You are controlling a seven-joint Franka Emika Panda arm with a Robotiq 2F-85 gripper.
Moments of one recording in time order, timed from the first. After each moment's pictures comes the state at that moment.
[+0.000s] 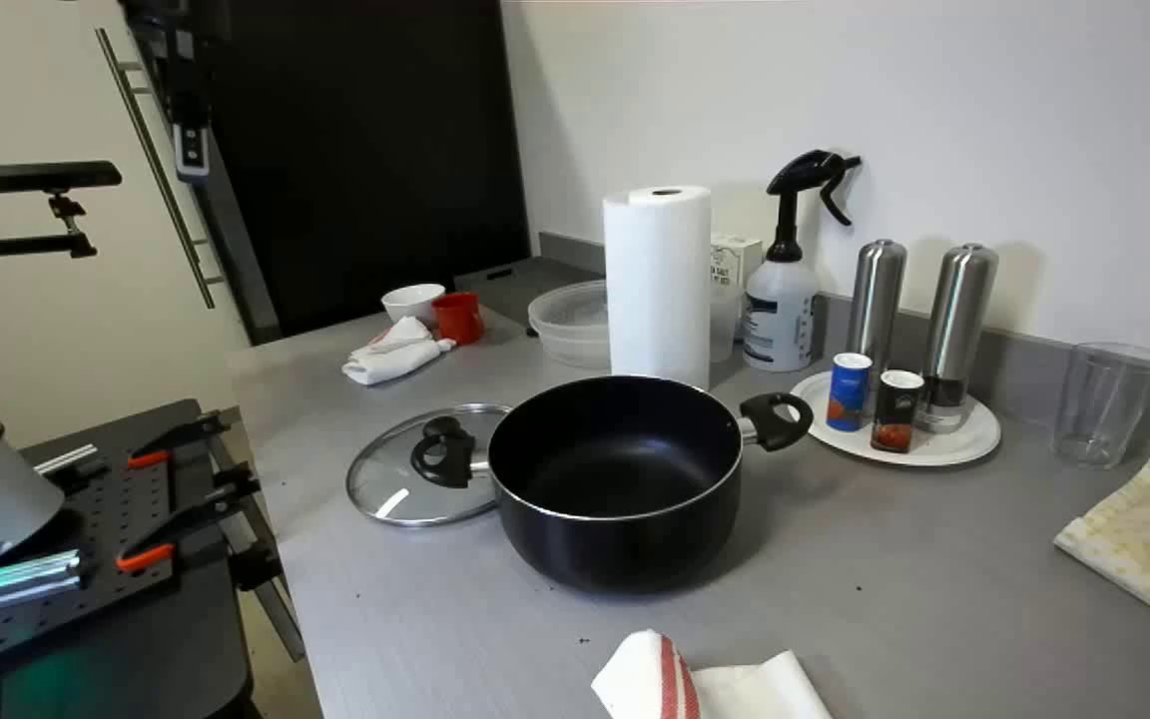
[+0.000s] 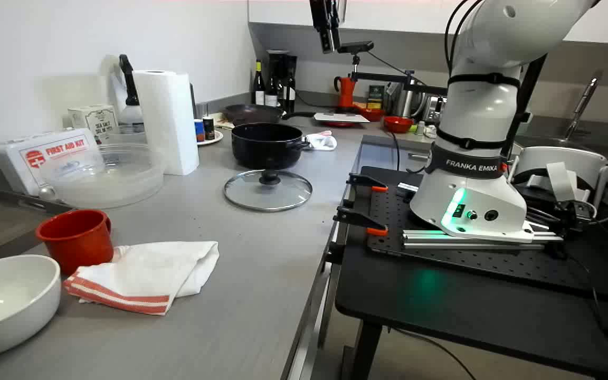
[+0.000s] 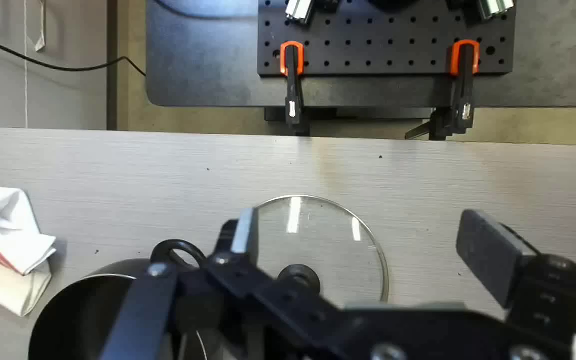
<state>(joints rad) -0.08 -0.63 0.00 -2.59 -0.17 1.71 -0.02</state>
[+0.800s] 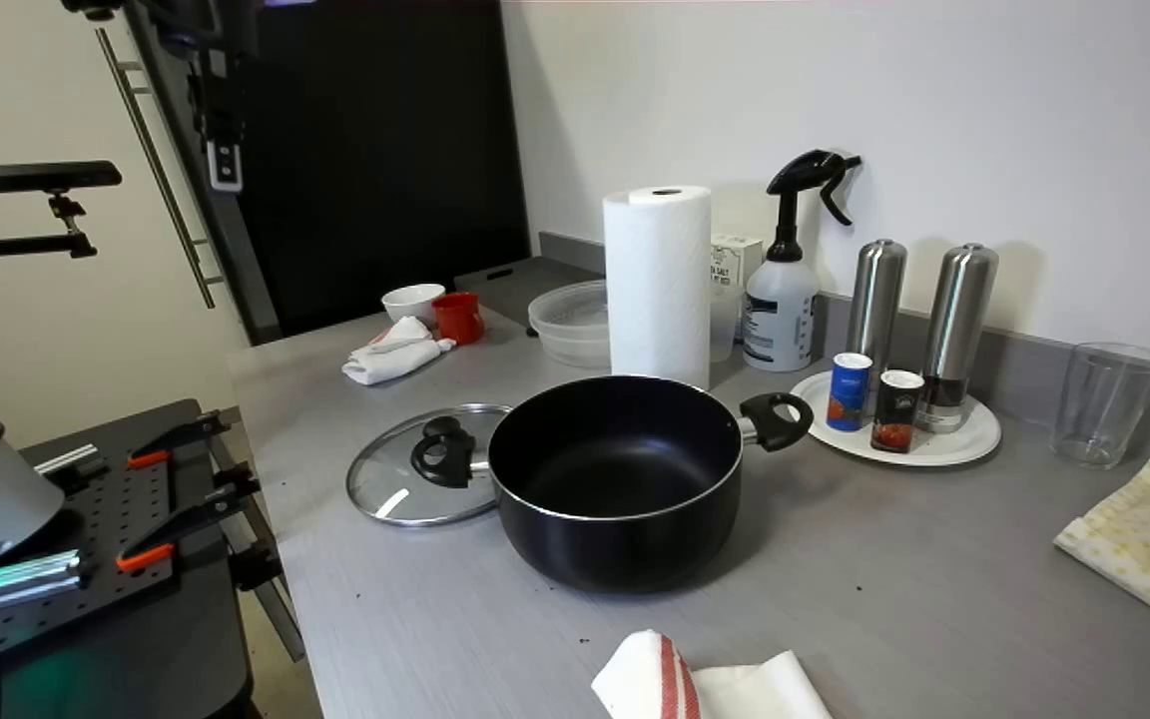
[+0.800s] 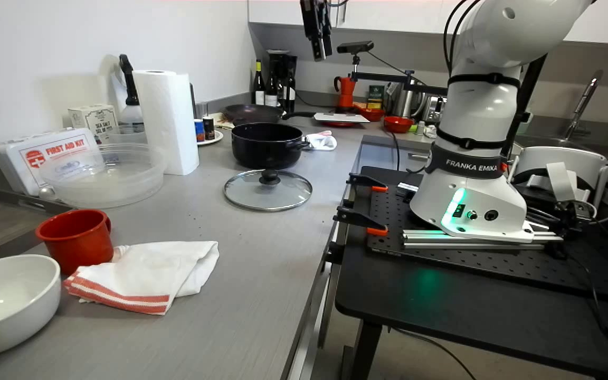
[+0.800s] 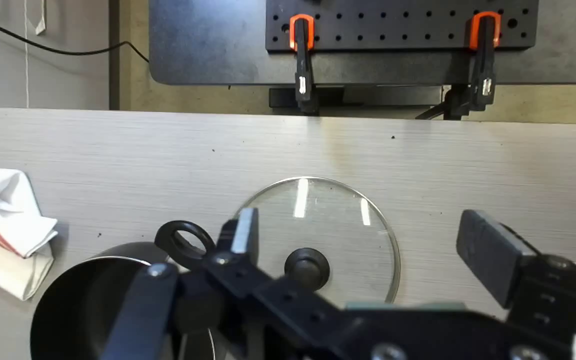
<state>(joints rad) -0.08 -0.57 -0.02 -2.59 -0.19 1.80 -0.02</state>
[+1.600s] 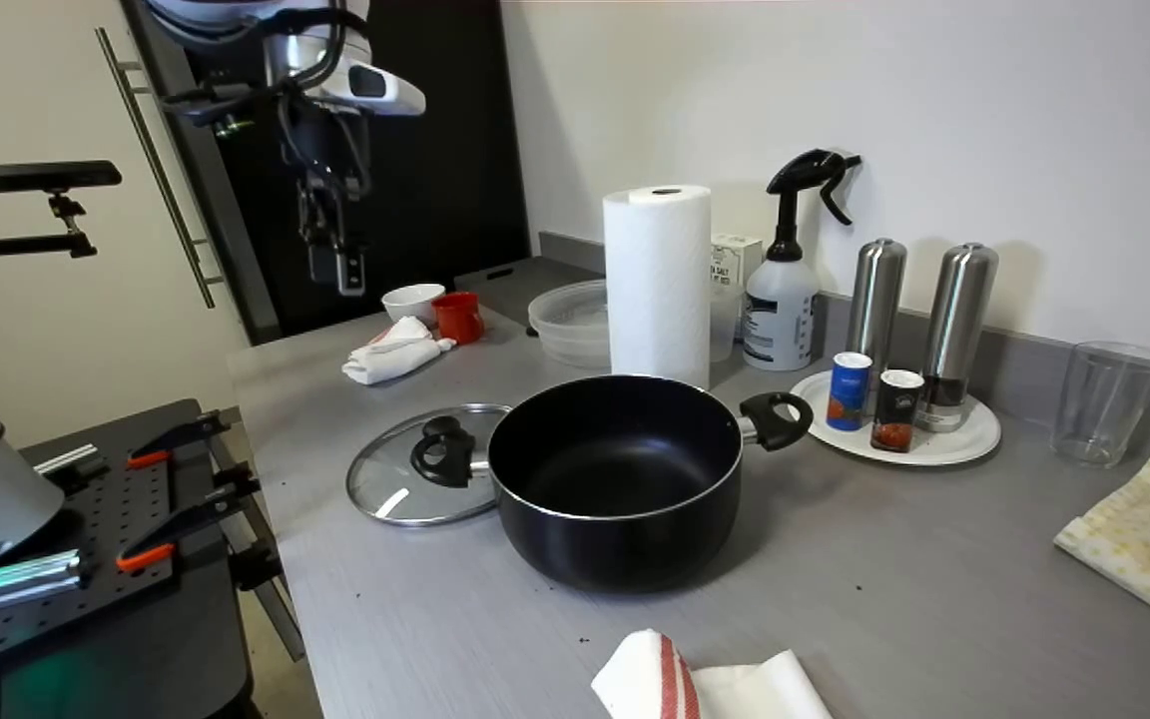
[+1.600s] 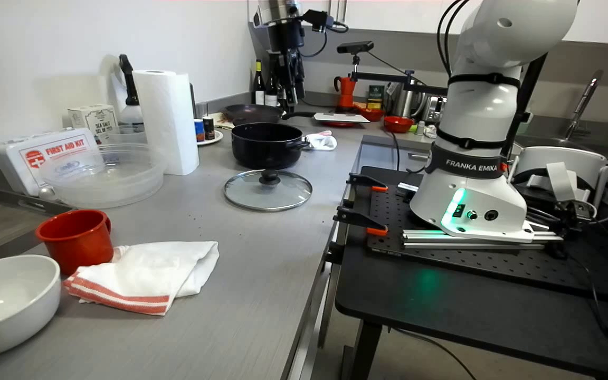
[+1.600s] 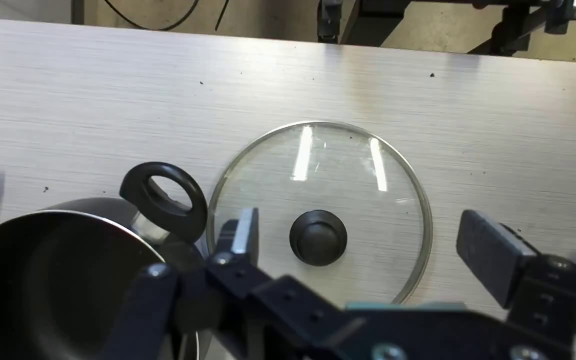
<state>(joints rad) -0.09 -0.22 -0.13 -2.56 -0.20 2.15 -0.15</state>
